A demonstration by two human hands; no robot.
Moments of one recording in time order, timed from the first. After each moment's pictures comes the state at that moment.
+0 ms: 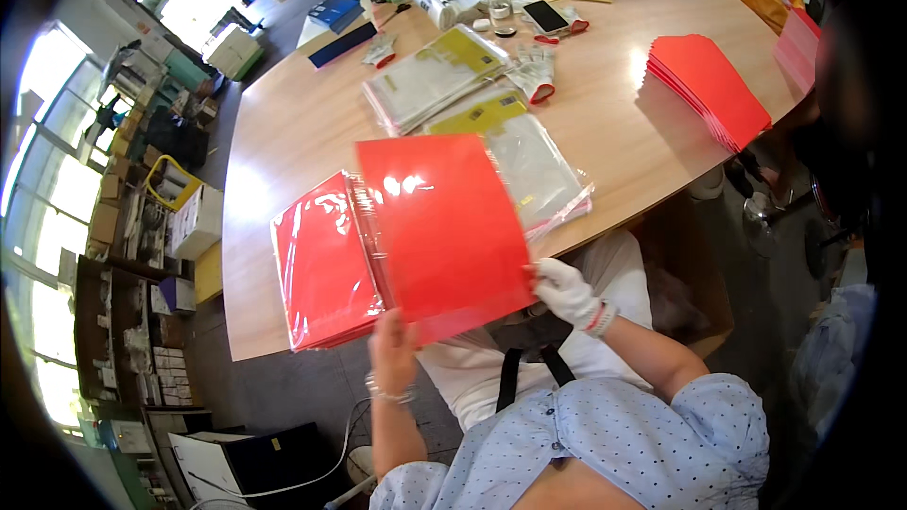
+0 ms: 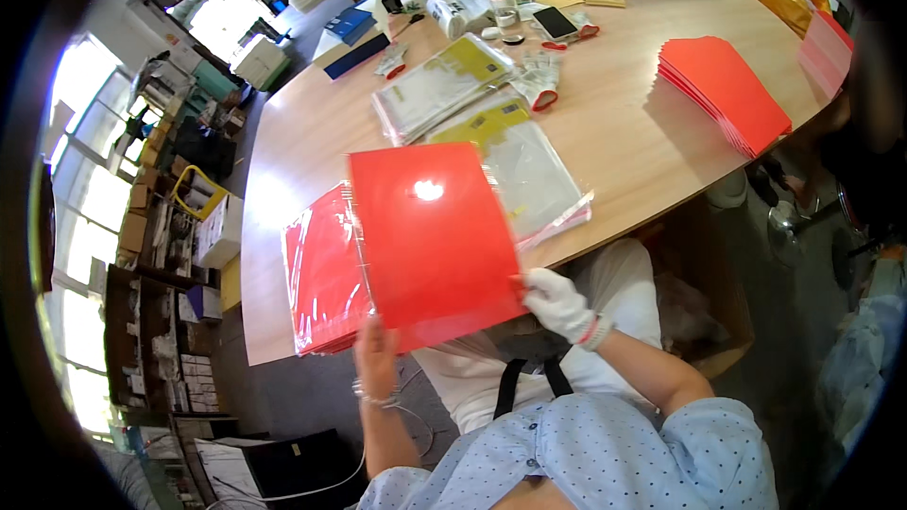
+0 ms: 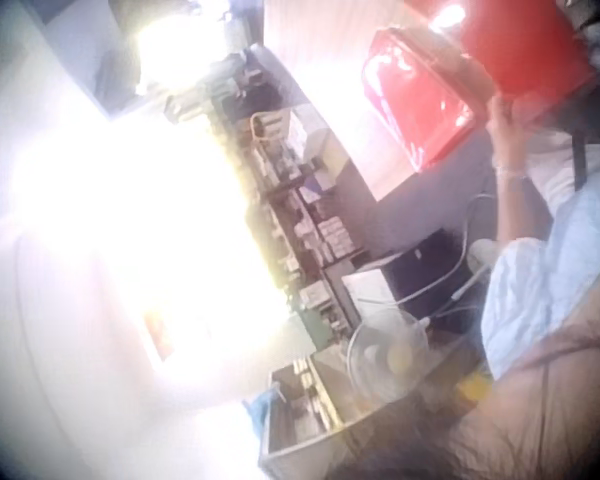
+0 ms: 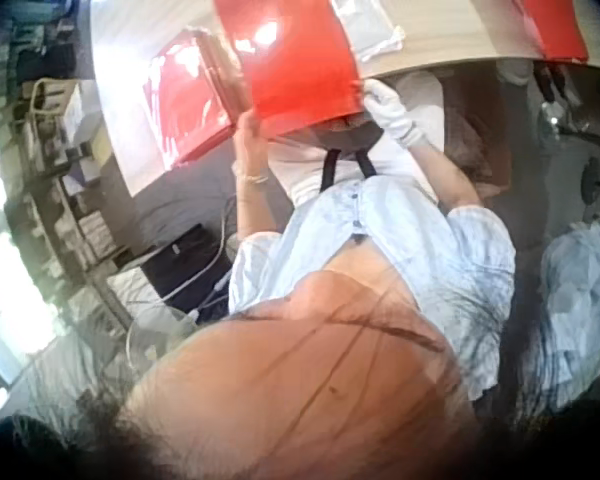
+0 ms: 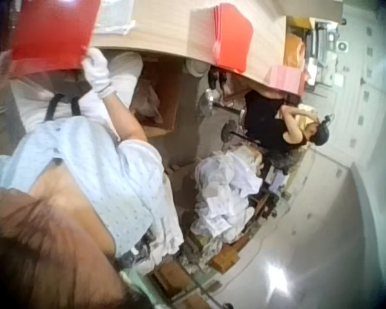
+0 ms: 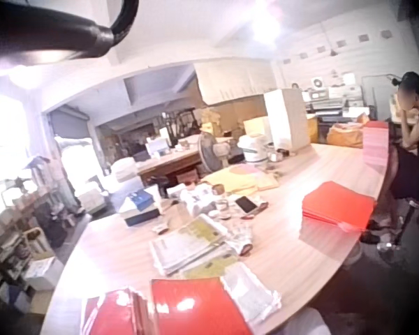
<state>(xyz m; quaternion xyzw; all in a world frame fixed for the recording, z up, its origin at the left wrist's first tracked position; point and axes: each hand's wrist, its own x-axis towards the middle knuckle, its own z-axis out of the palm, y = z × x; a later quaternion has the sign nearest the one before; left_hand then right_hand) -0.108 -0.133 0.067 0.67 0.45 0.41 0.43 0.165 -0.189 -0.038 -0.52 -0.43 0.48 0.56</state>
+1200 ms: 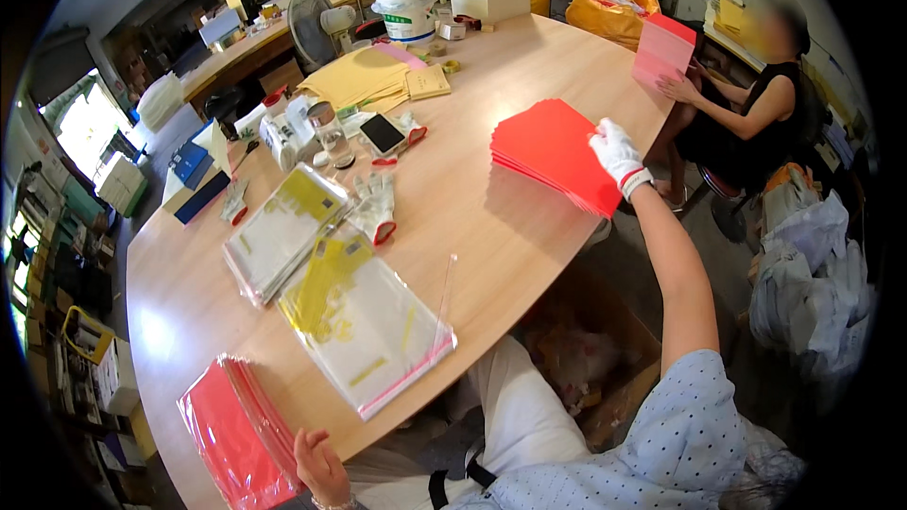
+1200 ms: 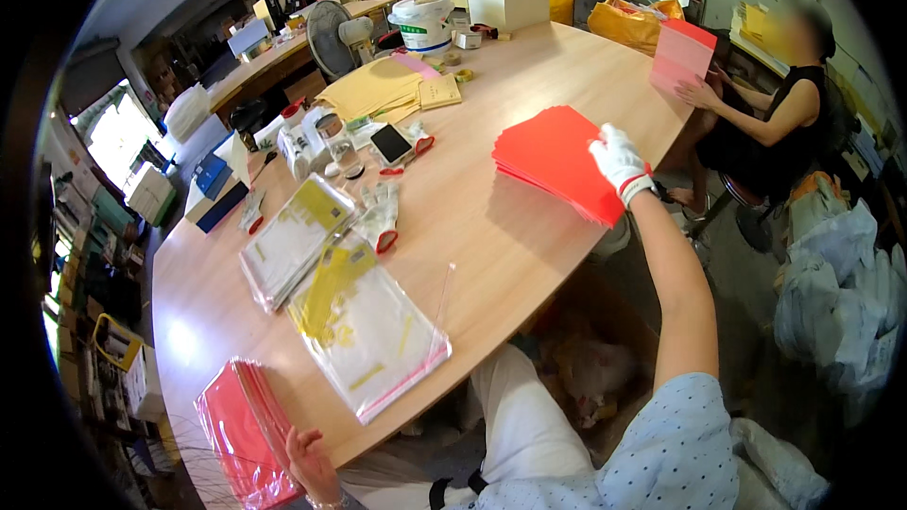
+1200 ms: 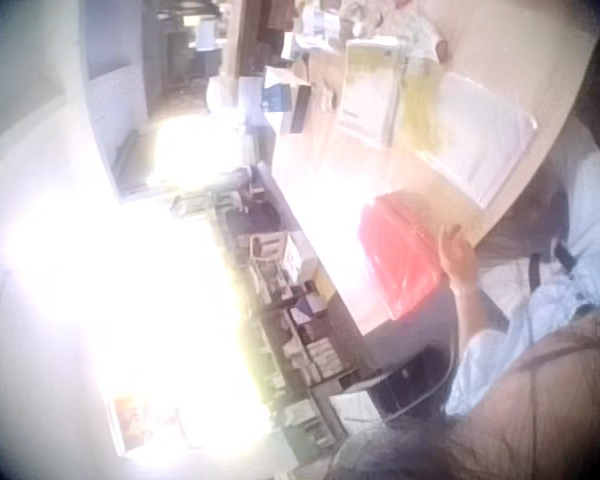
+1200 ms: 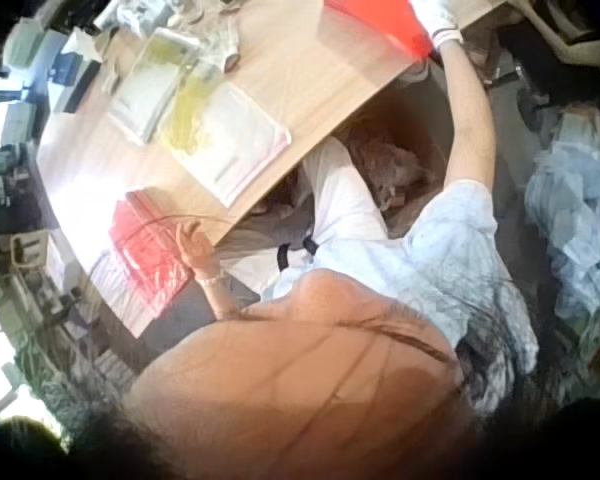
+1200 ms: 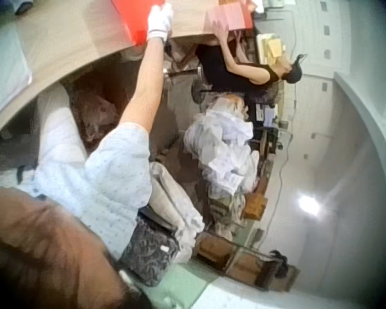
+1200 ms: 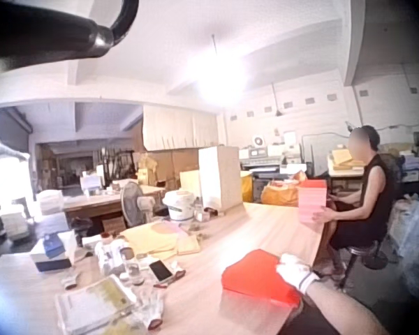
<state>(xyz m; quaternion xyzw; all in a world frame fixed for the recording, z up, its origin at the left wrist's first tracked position) -0.050 -0.080 0.035 0.78 0.40 0.40 0.27 0.671 -0.163 0.078 -0.87 -0.33 -0.11 0.35</state>
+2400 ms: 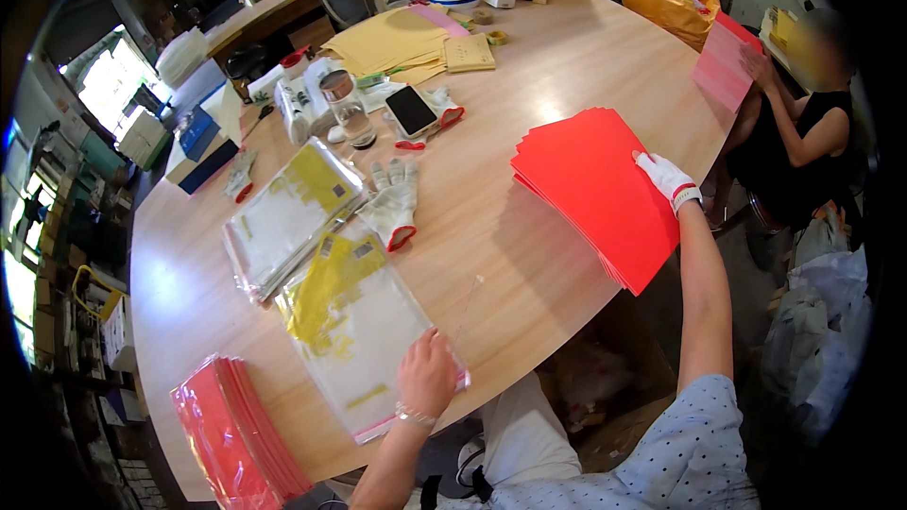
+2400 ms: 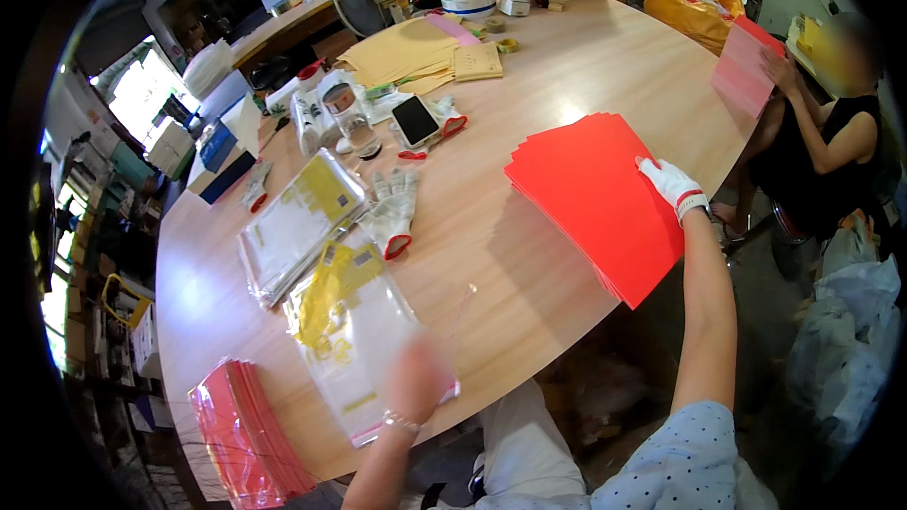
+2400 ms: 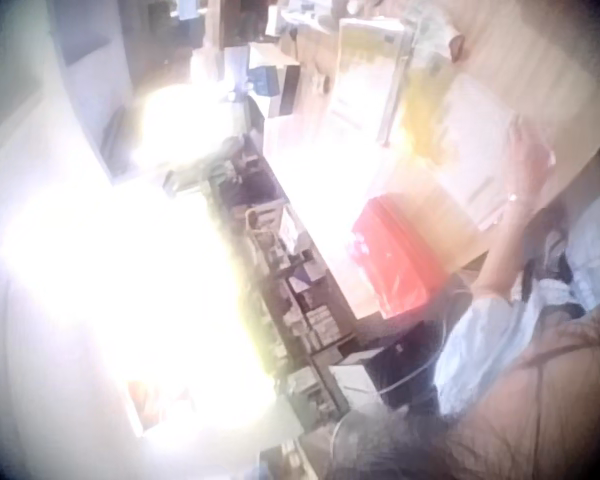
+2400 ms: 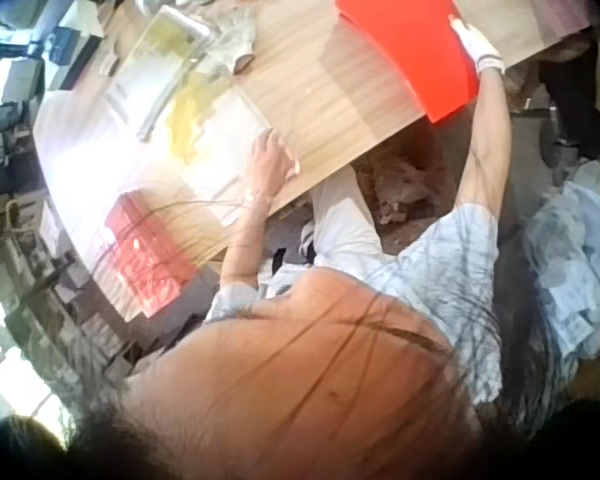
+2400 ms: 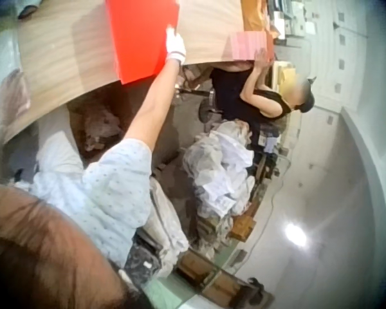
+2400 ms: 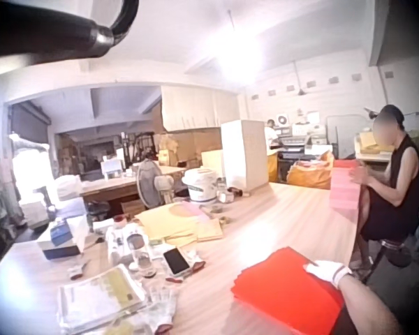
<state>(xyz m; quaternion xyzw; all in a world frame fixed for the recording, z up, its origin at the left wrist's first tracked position) 0.202 -0.019 -0.039 0.93 0.33 0.13 0.12 0.717 -0.127 0.045 -0.92 -0.26 0.19 0.23</state>
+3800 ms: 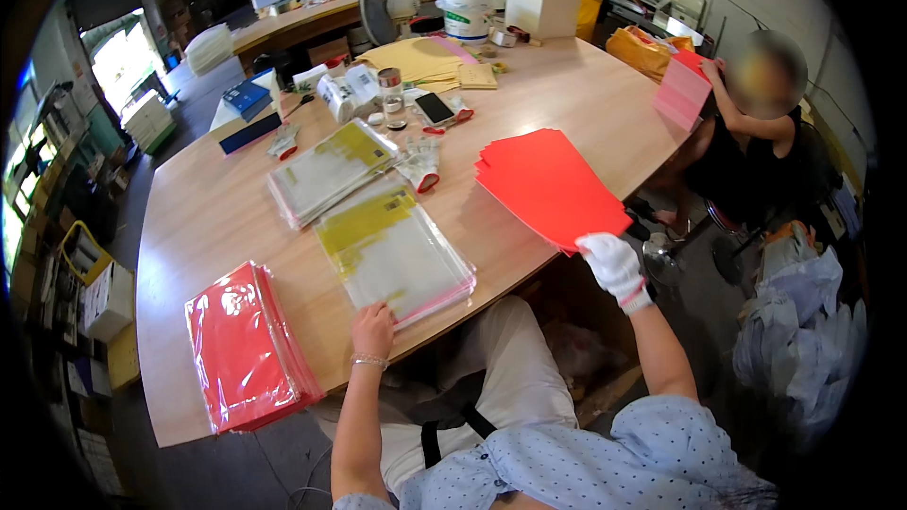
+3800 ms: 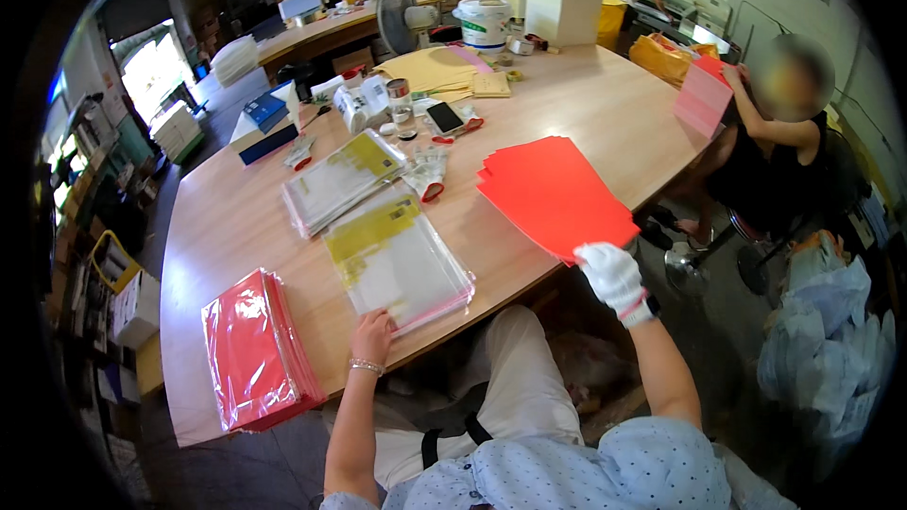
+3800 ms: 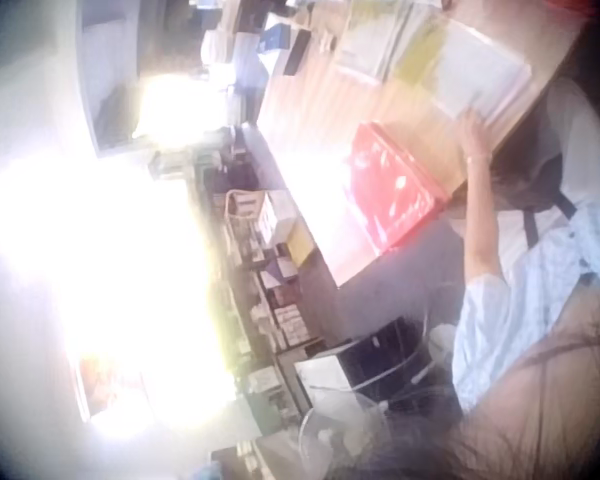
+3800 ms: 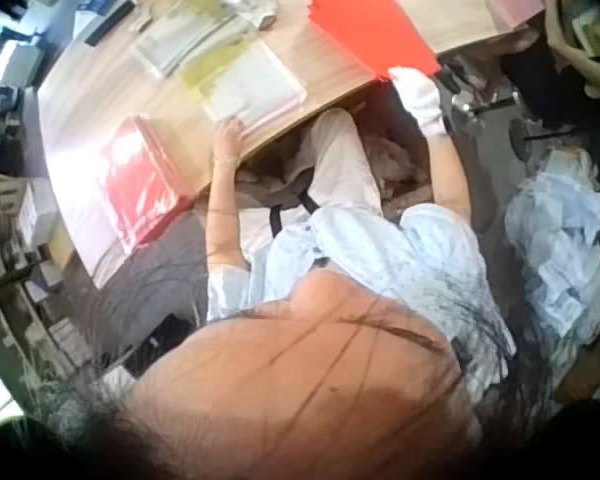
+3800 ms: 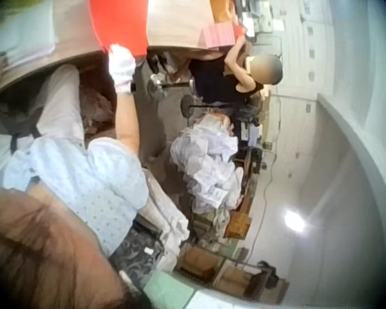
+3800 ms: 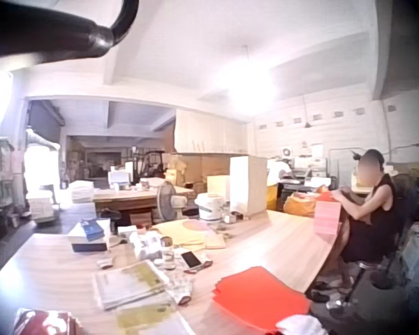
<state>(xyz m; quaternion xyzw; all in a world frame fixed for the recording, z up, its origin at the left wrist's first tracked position) 0.016 -0.030 -0.060 0.89 0.33 0.29 0.08 0.390 -0.266 0.078 -0.70 -0.64 -0.22 0.24</state>
